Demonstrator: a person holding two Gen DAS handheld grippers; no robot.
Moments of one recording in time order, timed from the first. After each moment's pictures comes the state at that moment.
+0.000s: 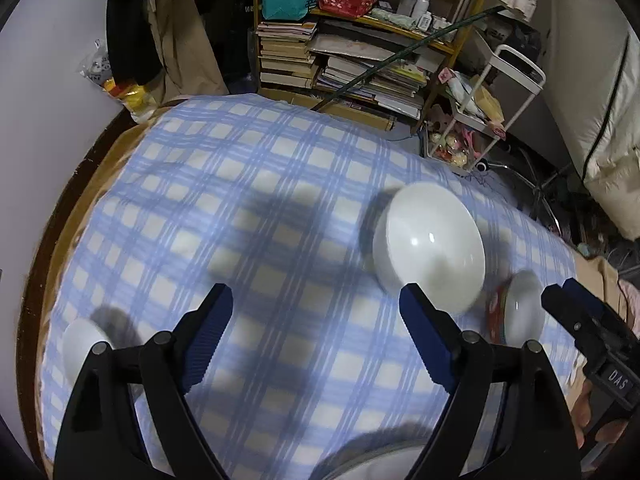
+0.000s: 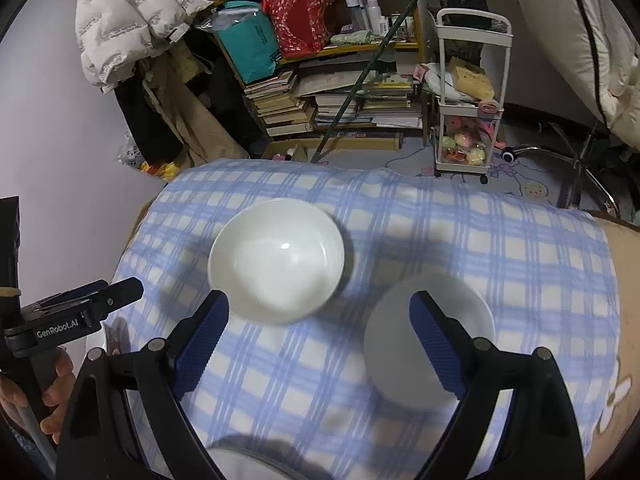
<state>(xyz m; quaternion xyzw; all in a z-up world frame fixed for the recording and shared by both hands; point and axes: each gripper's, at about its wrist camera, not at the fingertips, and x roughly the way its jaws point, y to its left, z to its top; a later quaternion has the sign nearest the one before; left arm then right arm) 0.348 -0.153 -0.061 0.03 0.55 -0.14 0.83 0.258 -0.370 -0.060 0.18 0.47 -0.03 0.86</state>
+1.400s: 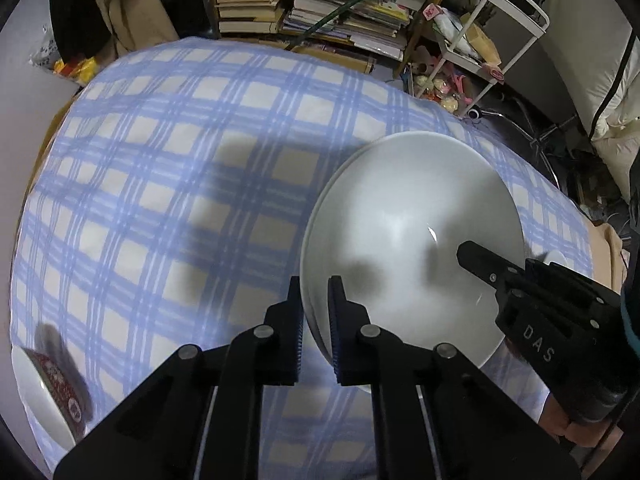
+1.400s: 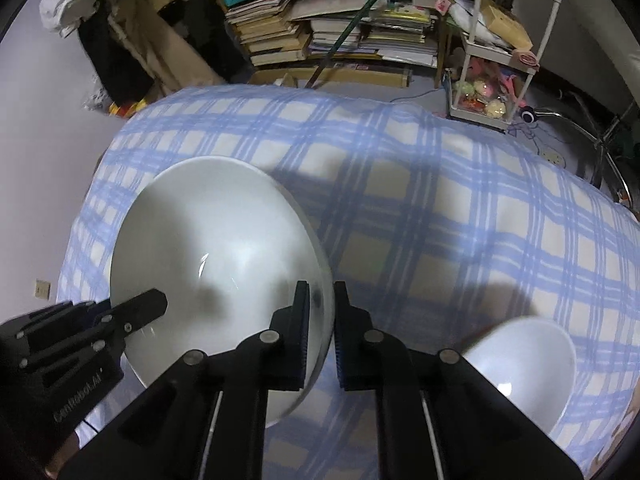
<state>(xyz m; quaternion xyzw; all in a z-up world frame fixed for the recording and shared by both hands) 0.367 -0.202 -0.134 0.06 0.62 -0.17 0.76 0.332 -0.344 -0.149 0.15 0.58 -0.01 0.80</state>
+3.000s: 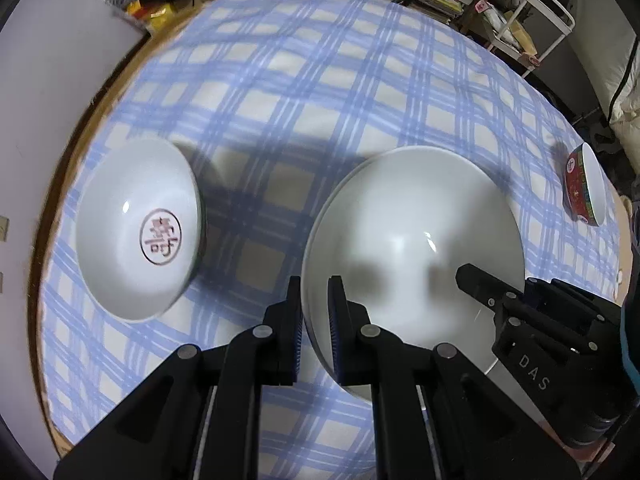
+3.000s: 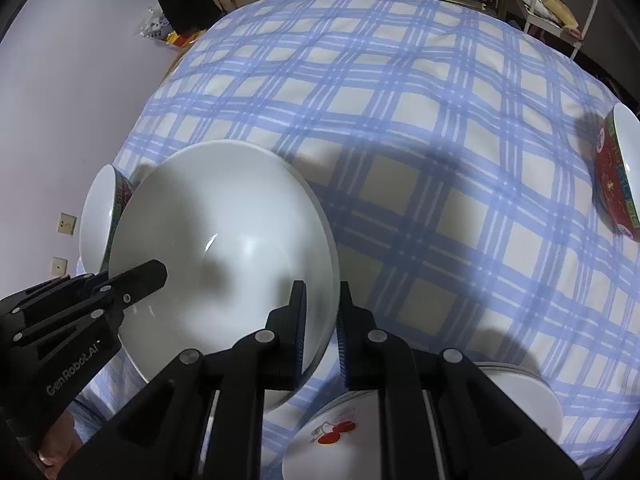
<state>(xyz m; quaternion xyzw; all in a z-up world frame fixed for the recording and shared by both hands) 0.267 -0.020 -0.138 0.05 0.64 -0.12 0.76 0.234 -0.168 -0.160 0.15 0.62 0.05 0.77</state>
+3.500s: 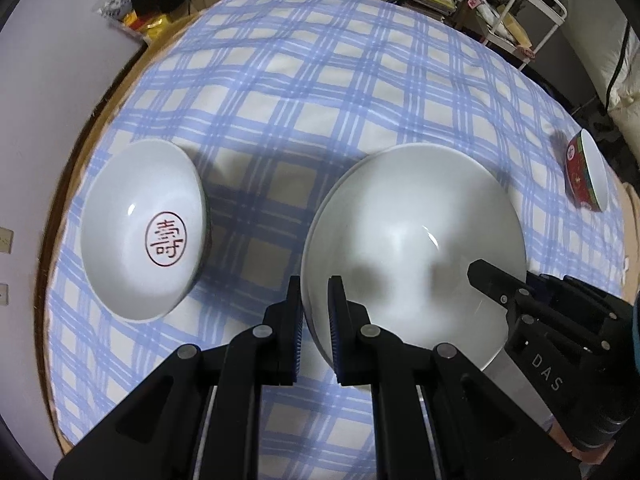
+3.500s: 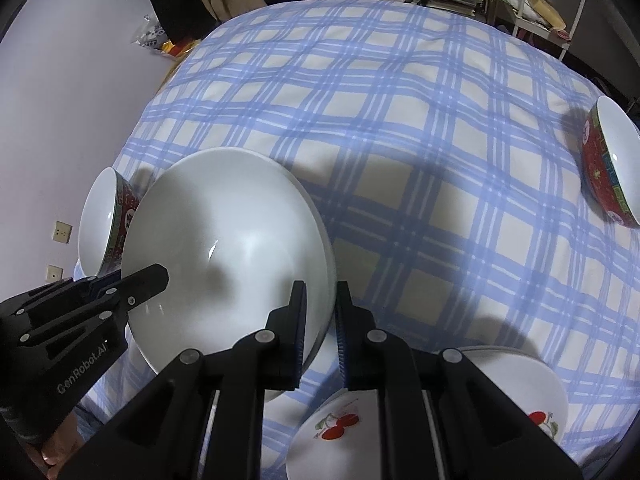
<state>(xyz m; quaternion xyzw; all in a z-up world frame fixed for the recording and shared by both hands) 0.259 -0.021 -0.134 0.08 0.62 -0.12 0.77 0.223 -0.166 -0.153 0.15 0.60 0.03 0.78</state>
